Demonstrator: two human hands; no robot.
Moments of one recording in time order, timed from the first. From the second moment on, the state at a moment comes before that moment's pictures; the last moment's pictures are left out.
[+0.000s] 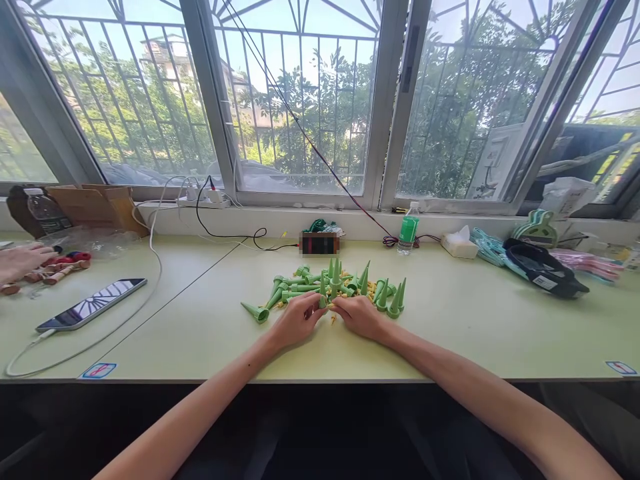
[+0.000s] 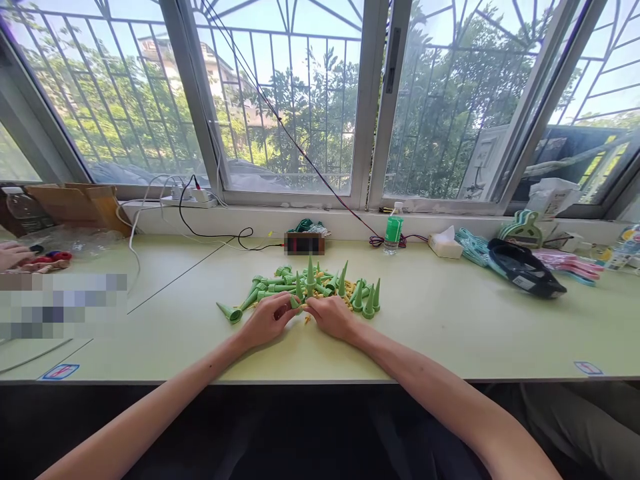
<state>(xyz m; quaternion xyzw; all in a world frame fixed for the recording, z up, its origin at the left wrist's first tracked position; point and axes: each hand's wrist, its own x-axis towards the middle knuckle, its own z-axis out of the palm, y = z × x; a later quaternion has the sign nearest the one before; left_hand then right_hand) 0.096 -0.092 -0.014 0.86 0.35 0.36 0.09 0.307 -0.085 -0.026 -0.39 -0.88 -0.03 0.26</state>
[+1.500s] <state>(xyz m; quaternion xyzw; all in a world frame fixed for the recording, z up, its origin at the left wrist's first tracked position) 0.097 -0.091 -0.014 0.83 0.39 0.38 0.10 0.307 -0.086 -0.027 -0.41 -0.88 -0.03 0.24</state>
